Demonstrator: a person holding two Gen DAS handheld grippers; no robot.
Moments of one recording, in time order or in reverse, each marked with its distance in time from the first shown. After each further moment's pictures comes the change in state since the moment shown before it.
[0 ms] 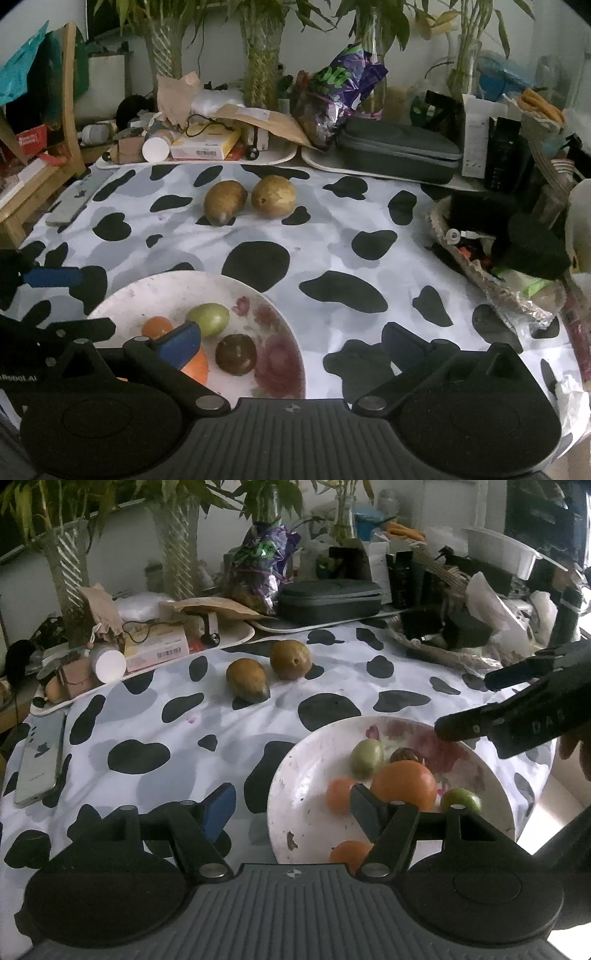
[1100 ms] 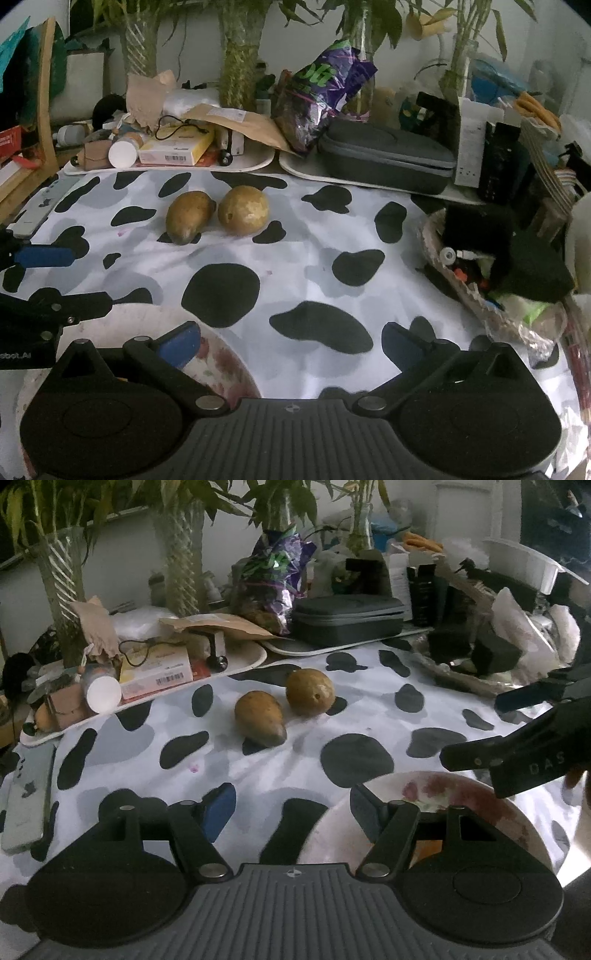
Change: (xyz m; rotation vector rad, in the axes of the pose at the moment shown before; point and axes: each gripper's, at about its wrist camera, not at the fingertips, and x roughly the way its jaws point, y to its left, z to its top) left arm 0.047 0.015 0.036 -0.002 -0.043 0.034; right arm 0.046 -0.013 0.027 0.002 -0.007 -0.053
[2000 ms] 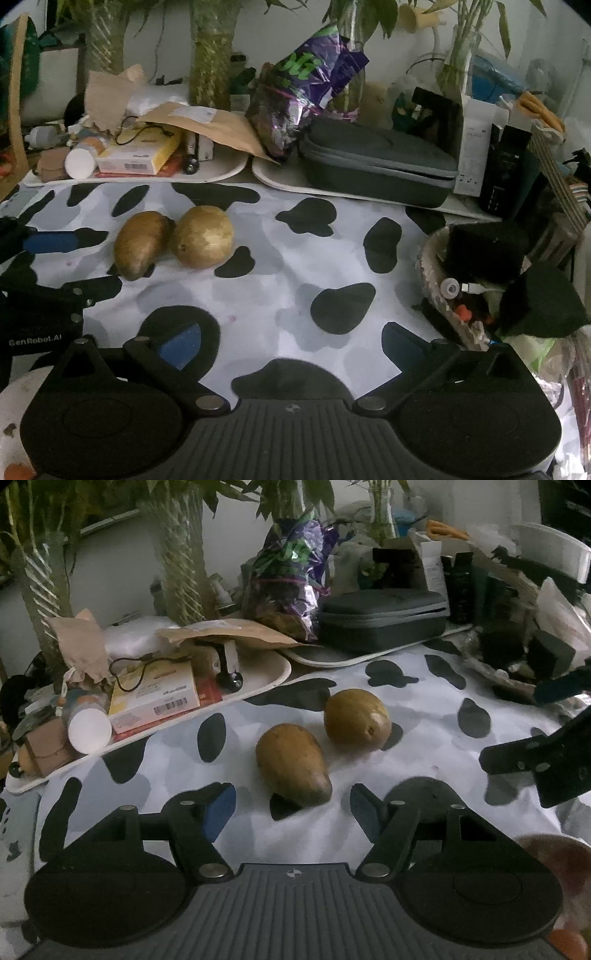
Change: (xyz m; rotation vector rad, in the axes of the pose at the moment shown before) left arm 0.078 0.017 0.033 0.040 -0.005 0.064; right arm 0.057 -0.017 0.037 0.013 0.020 -0.056
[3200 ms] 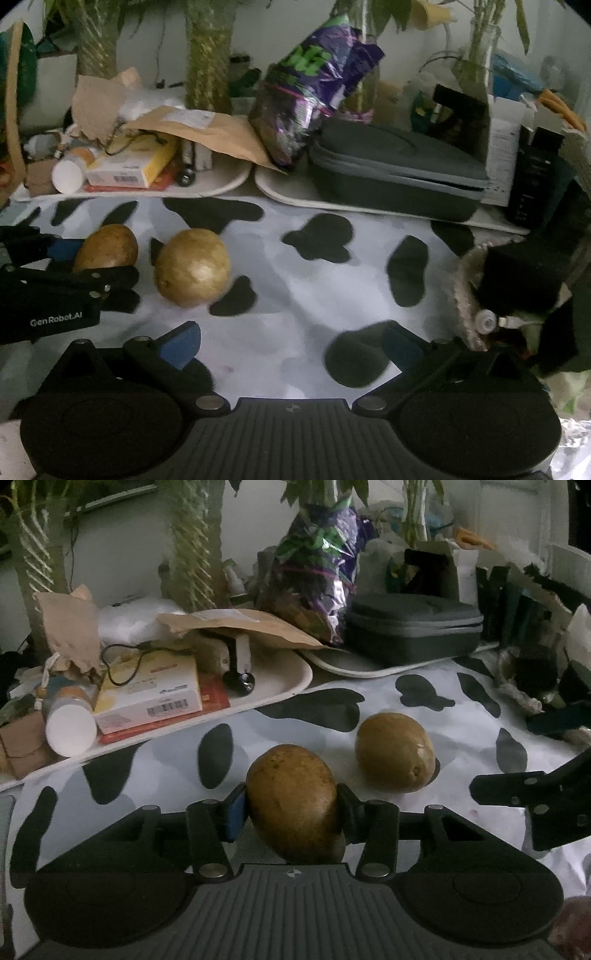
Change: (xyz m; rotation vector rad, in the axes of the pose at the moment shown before) left arm 0.038 0.022 0.017 -0.084 0.018 -0.014; right arm 0.040 0.006 0.021 0.001 -0.025 0.061
